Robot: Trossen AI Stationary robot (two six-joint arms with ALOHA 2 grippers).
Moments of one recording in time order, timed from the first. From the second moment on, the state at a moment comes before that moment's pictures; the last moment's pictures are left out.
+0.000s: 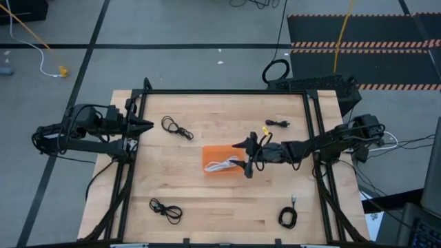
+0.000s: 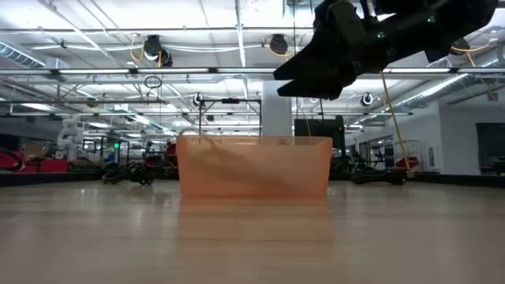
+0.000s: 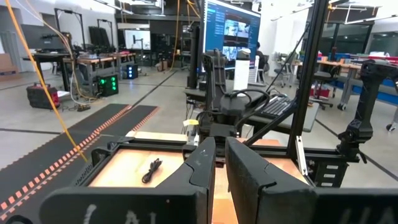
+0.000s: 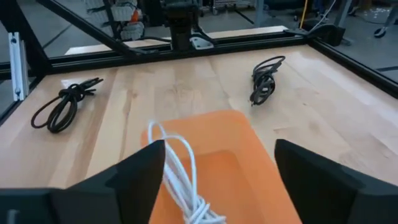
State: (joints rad) left arm 0.00 0.39 0.78 -0.34 -0.01 -0.04; right arm 0.16 1.47 0.59 0.56 0.29 0.19
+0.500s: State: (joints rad) left arm 0.00 0.39 0.78 -0.34 -0.01 -0.04; right arm 0.09 1.24 0.59 0.26 0.39 0.24
